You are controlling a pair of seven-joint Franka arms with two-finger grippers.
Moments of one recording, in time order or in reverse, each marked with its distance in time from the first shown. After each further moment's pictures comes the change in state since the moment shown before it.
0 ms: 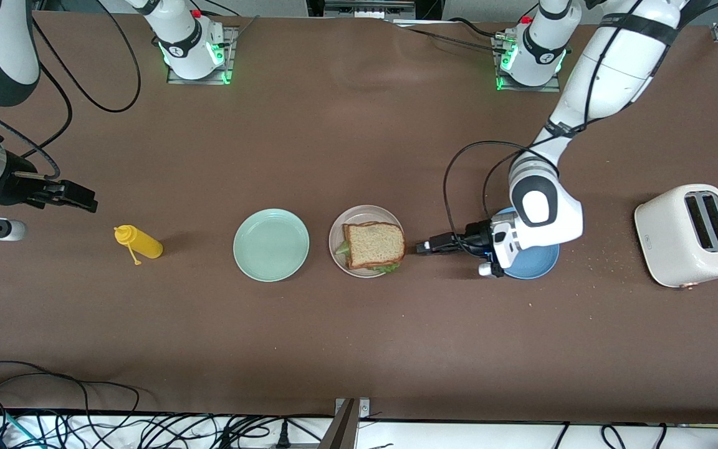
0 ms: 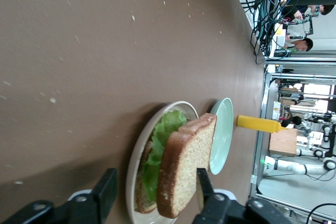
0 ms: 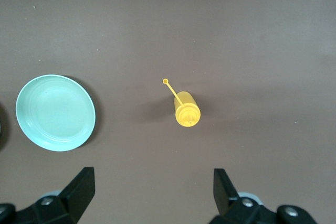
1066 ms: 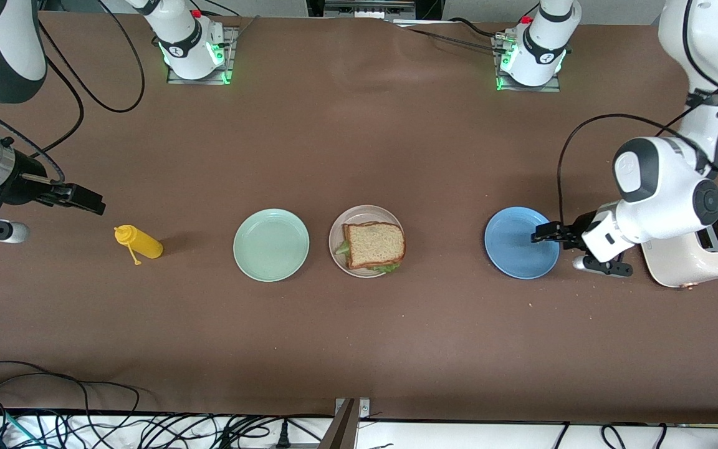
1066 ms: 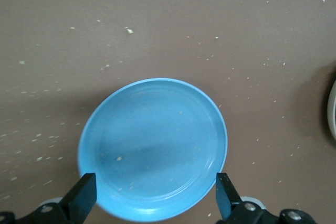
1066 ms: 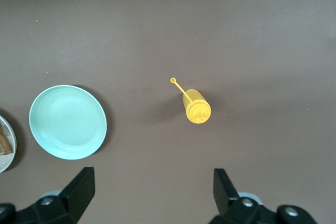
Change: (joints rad) left arm 0.219 -0.313 0.045 -0.076 1.116 -0.135 -0.460; right arm 0.009 0.000 0.011 0.005 0.015 0.001 0.117
